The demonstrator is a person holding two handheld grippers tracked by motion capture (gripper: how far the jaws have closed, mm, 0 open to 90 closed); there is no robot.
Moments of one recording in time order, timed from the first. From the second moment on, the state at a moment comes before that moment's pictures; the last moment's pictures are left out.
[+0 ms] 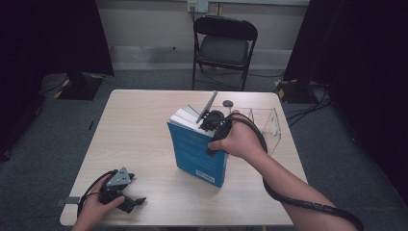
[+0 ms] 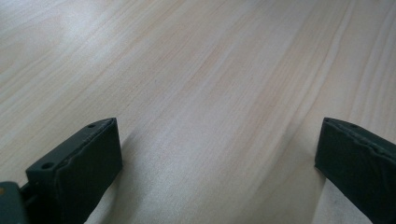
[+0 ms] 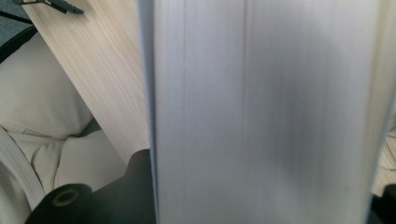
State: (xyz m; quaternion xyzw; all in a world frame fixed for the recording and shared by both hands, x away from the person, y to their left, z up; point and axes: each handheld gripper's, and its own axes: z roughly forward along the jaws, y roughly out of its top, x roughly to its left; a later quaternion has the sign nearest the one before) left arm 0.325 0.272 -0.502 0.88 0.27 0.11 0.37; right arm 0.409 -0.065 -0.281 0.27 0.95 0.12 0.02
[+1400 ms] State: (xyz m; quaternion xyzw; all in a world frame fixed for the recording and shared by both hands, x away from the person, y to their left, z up) left arm 0.325 0.272 -0.502 0.88 0.27 0.11 0.37; right arm 0.393 -0.147 -0.264 0.33 0.94 0.11 0.02
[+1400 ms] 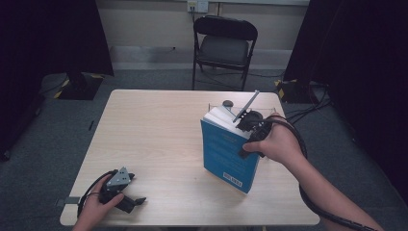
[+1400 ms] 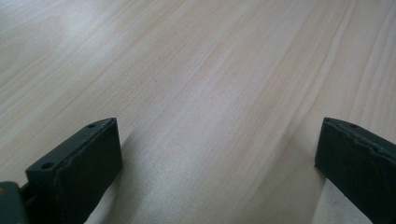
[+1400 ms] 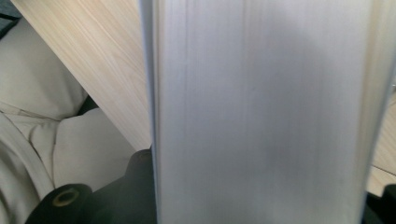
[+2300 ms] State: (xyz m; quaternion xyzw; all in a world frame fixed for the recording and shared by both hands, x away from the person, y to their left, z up) left arm 0.327 0.272 -0.504 0.88 0.27 0.11 0.38; right arm 0.392 -0.195 -0.263 0.37 0.92 0.12 0.02
